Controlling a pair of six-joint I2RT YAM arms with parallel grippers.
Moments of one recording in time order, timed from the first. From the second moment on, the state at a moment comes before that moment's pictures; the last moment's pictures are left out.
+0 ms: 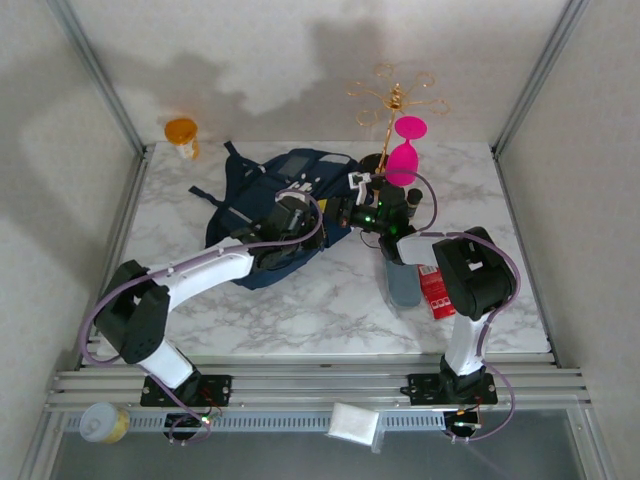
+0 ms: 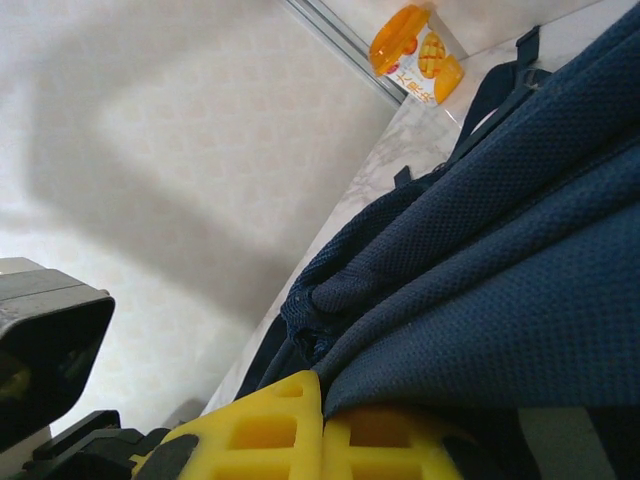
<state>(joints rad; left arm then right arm) -0.69 1.60 1.08 -0.18 -0.09 -0.71 0.46 1.87 0.94 0.85 -0.74 0.80</state>
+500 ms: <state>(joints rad) -0.69 1.57 1.06 -0.14 -0.14 -0.75 0.45 1.88 0.94 0.85 -0.73 0.83</state>
